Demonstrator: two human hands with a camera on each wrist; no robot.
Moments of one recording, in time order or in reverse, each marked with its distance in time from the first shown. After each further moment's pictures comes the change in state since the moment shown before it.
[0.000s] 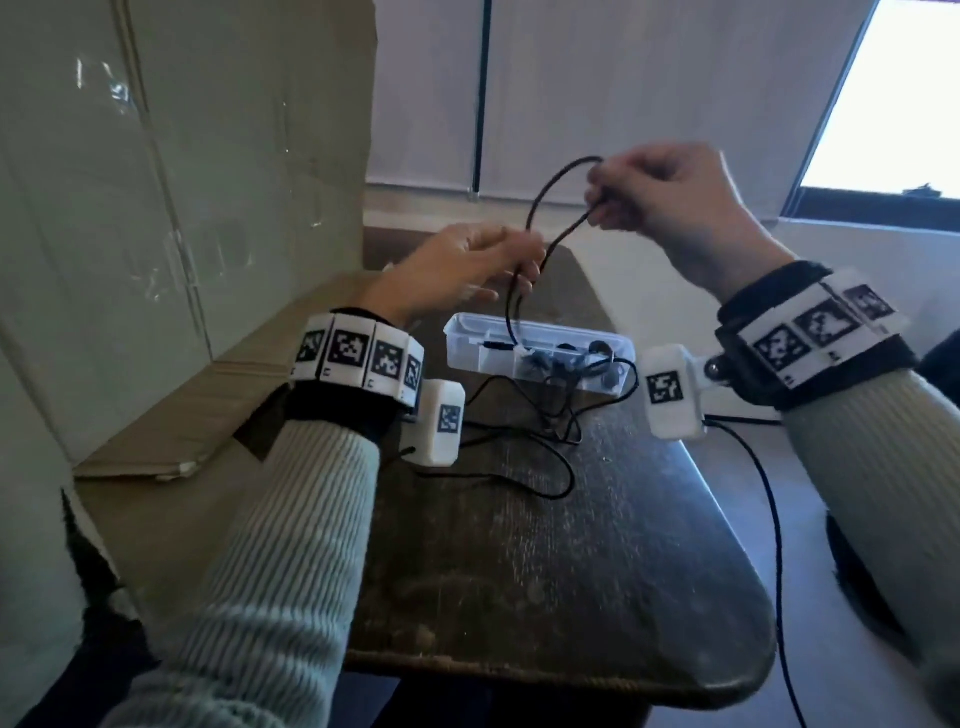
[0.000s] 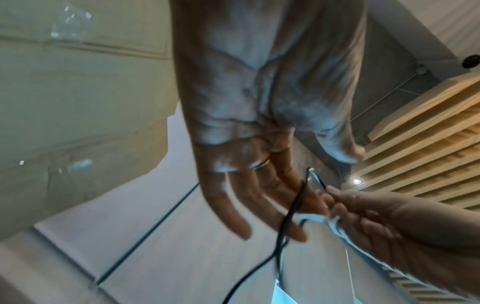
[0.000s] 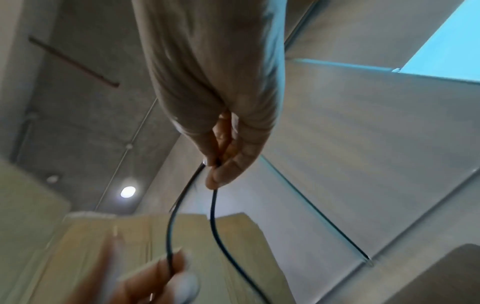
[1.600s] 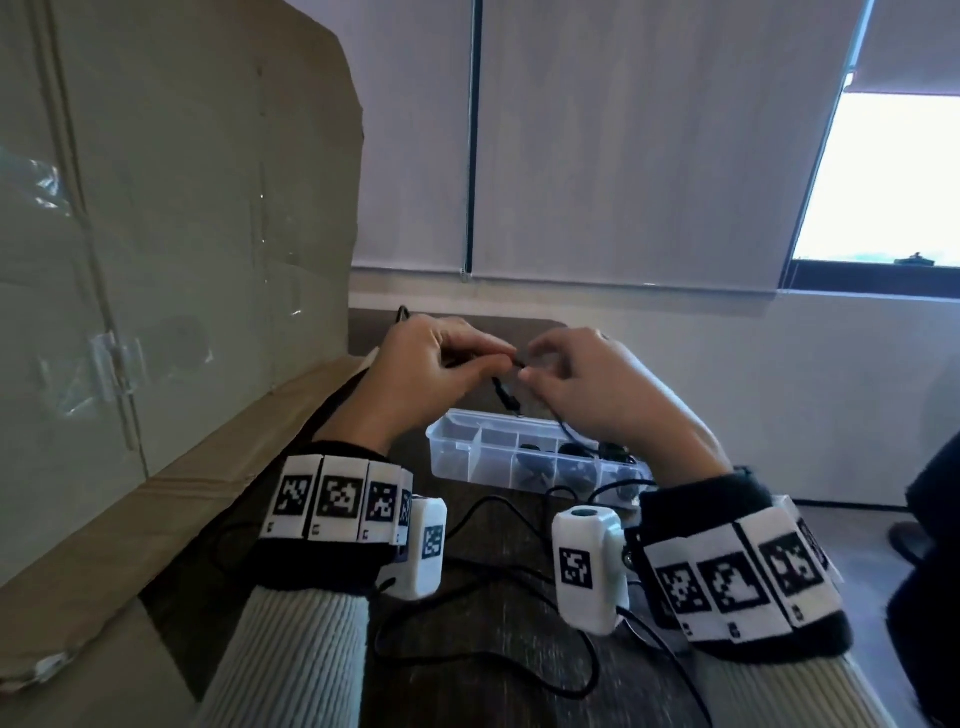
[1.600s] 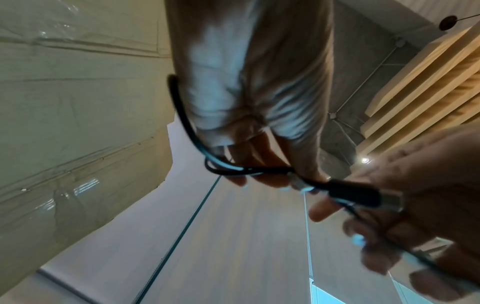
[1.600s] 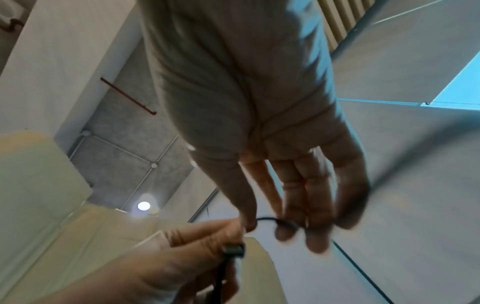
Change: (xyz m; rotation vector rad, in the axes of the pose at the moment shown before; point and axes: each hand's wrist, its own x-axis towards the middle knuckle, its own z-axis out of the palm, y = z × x) left_hand 0.056 -0.053 -0.012 0.283 0.292 0.299; right_hand 0.007 0.060 0.041 -0.719 -0.188 0.059
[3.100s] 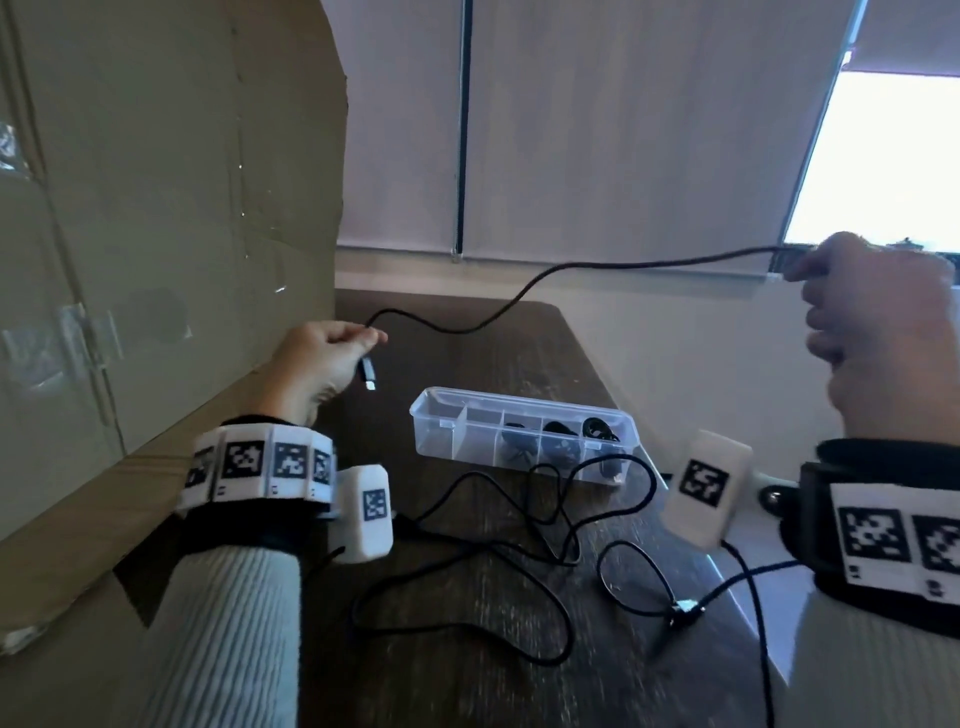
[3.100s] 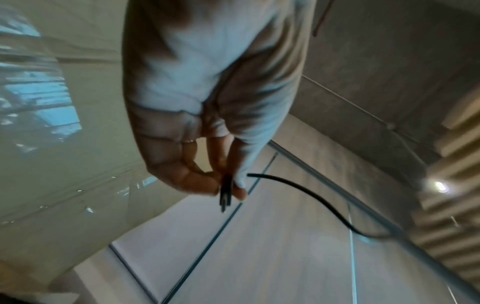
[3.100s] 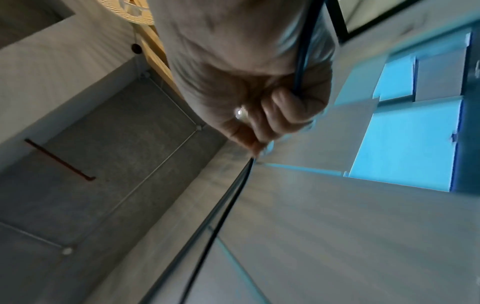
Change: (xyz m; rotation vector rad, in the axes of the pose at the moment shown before) left_hand -0.015 -0.043 -0.023 -0.061 0.303 -0.604; right_hand -0.035 0.066 -0.108 0.588 0.650 0.456
